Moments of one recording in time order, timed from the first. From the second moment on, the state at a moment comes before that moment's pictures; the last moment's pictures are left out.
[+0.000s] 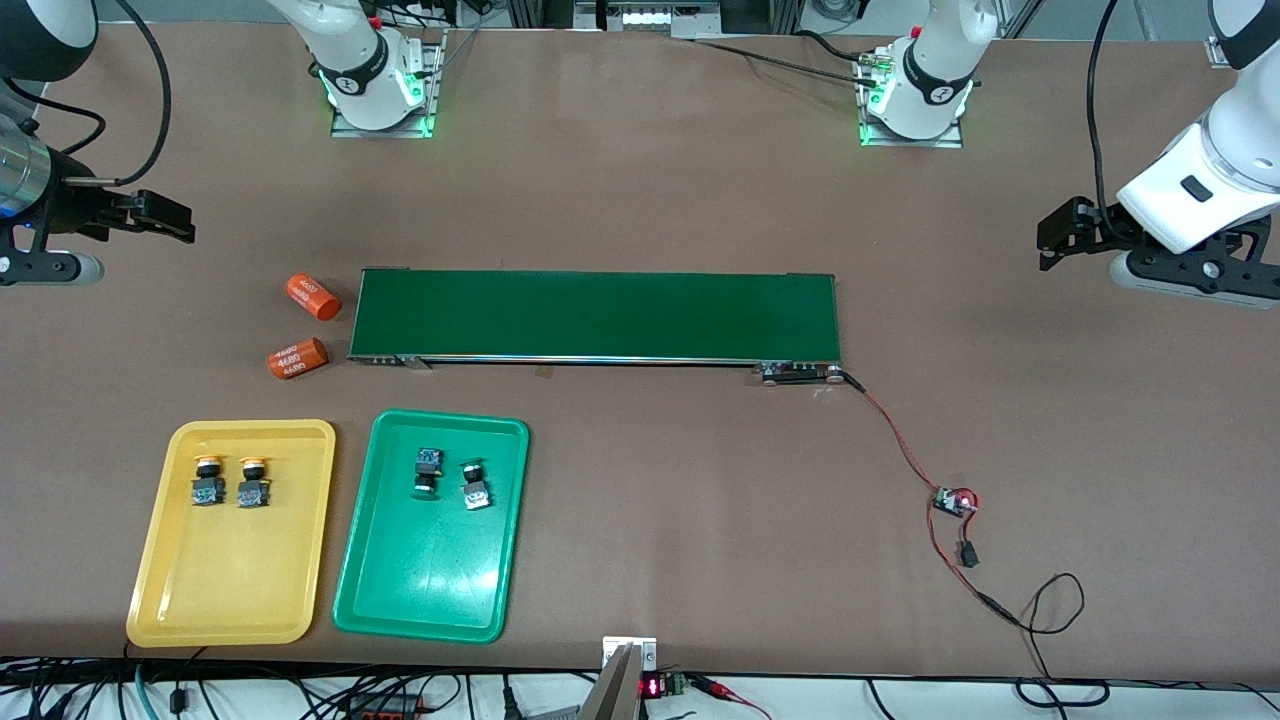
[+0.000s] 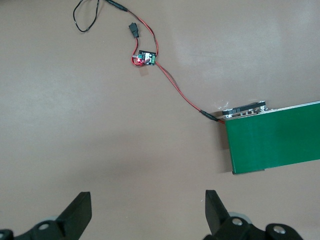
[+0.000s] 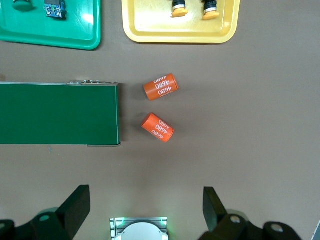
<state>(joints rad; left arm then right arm) -0.05 0.05 -0.05 -1.57 0.05 1.59 0.08 -0.08 0.04 0.07 -1.64 -0.07 1.48 -0.01</state>
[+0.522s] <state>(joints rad) -0.05 0.05 -0.05 -1.57 0.05 1.59 0.08 -0.08 0.04 0.07 -1.64 -0.07 1.48 -0.01</state>
